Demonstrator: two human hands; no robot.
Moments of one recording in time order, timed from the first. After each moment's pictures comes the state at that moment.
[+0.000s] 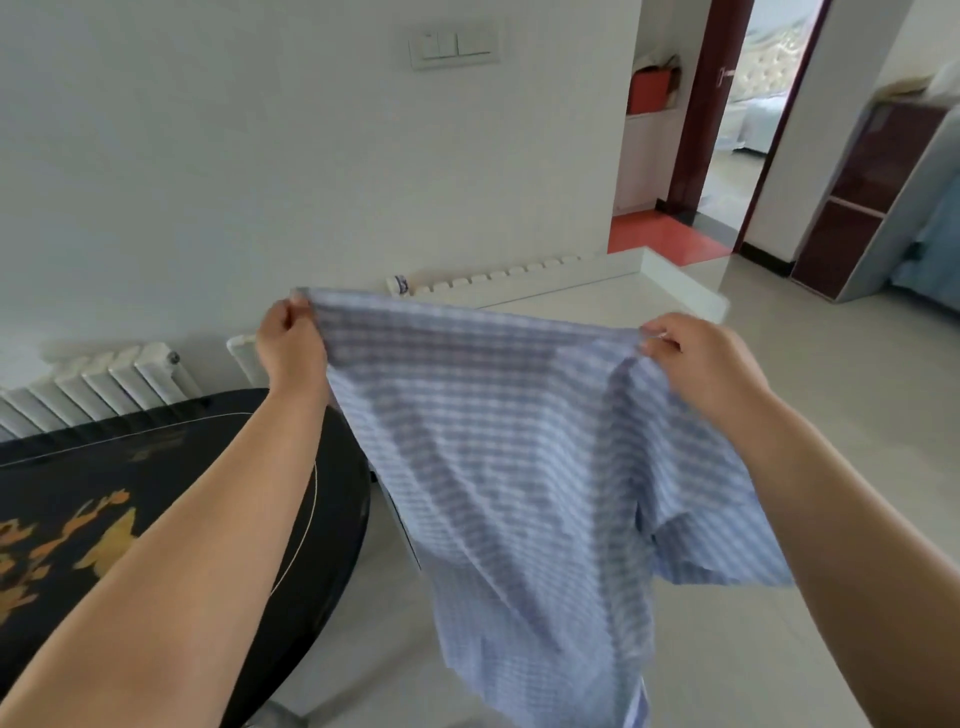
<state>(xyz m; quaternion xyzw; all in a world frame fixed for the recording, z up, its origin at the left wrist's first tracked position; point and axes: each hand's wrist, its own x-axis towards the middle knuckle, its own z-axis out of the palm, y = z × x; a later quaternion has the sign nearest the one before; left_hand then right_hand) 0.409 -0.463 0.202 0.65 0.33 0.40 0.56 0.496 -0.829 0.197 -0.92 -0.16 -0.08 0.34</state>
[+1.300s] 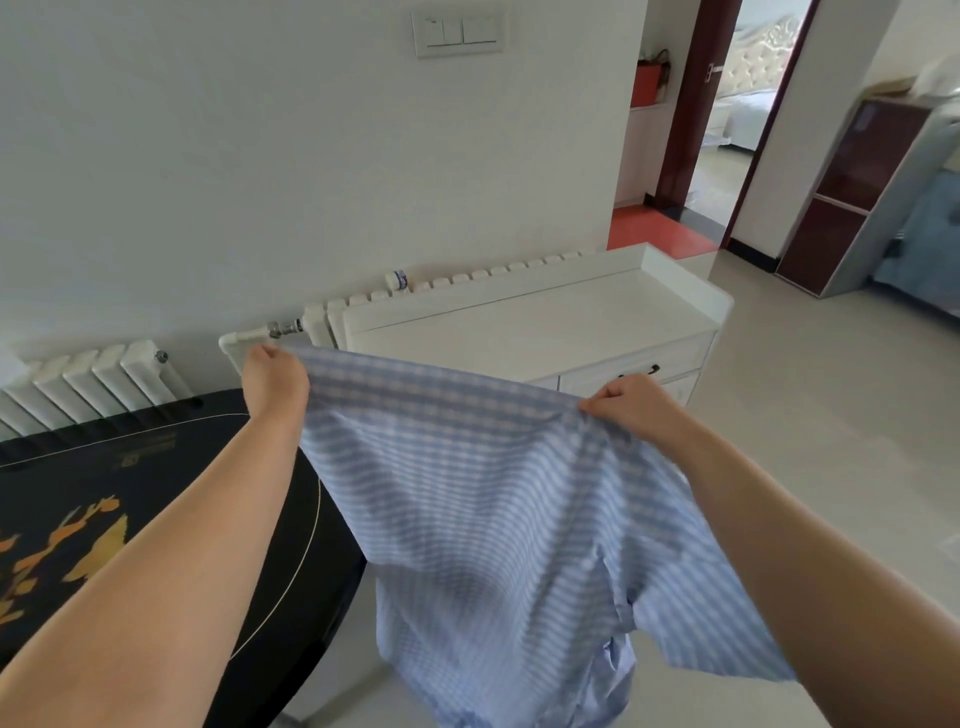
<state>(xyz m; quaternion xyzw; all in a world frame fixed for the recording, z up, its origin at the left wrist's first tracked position) 0.395 -0.410 0.181 0.72 0.45 0.28 0.45 0.494 -0.752 0.149 -0.89 -0.08 0.15 0.41</state>
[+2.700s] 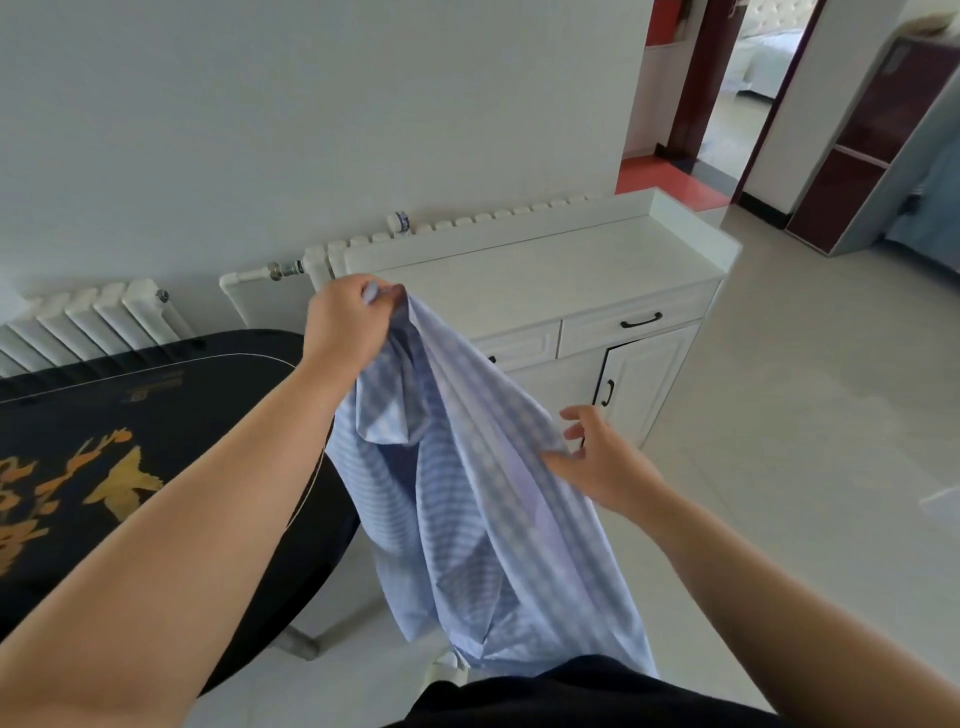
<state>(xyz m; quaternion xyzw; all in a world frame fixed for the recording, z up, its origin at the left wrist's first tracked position) 0.362 -0.475 0.179 0.89 0.18 0.25 0.34 0.382 -0.753 0.067 -0.92 -0.14 0.17 0.33</state>
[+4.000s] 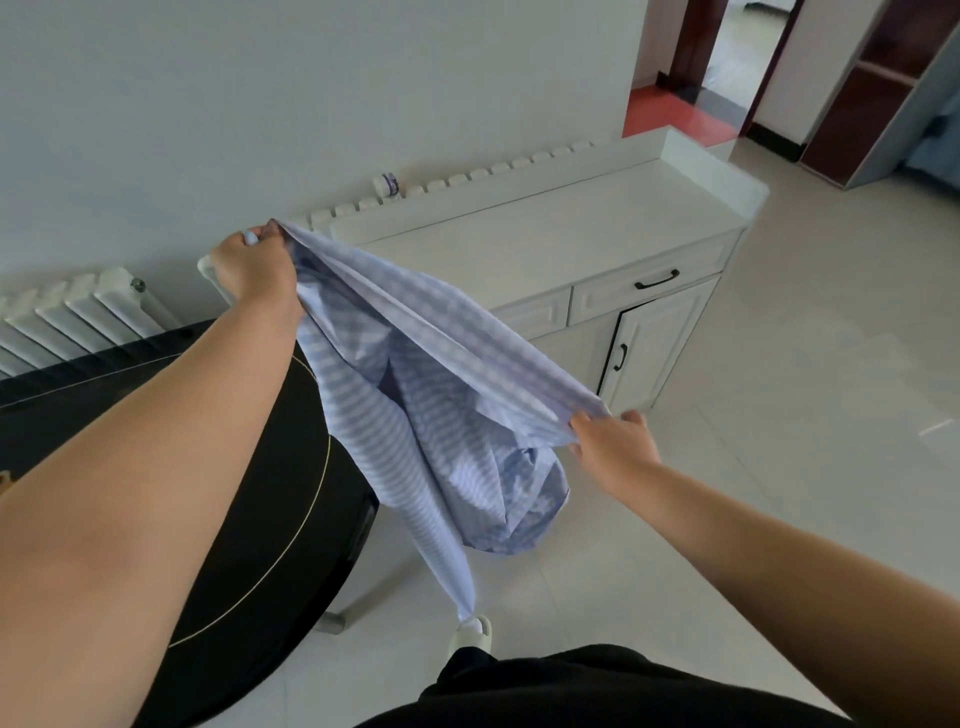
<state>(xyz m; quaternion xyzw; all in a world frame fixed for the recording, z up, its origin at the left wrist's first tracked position) 0.448 -0.355 0.158 0.64 0.41 0.37 0.53 0.424 -0.719 0.013 -0.97 -0.23 0.11 0.00</state>
